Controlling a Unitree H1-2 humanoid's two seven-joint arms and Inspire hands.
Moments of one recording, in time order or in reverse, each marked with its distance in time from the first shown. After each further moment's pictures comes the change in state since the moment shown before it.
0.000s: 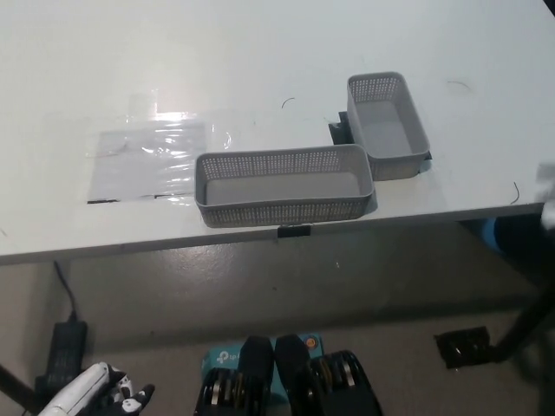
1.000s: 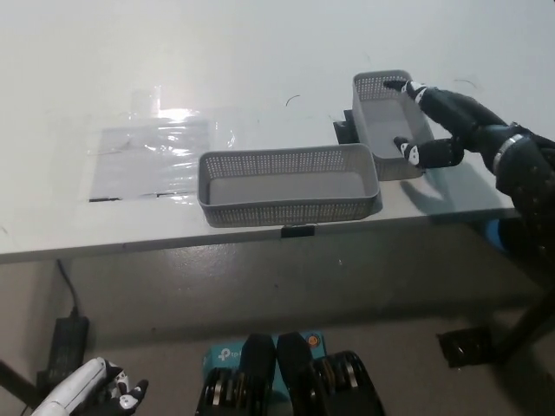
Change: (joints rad) left_arm -0.013 0.000 0.011 -0.005 0.015 0.012 -0.006; right_arm -0.516 -0.217 0.636 0.410 -0.208 0.114 0.446
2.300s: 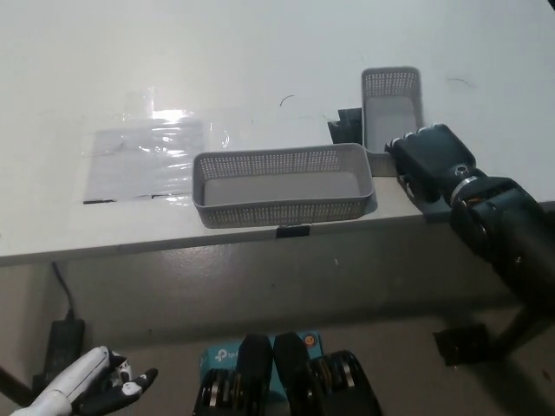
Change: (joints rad) left_arm -0.025 0.000 0.009 -0.029 0.020 0.012 -0.034; right_arm -0.027 0.080 0.242 0.411 -0.474 -0.307 -0.305
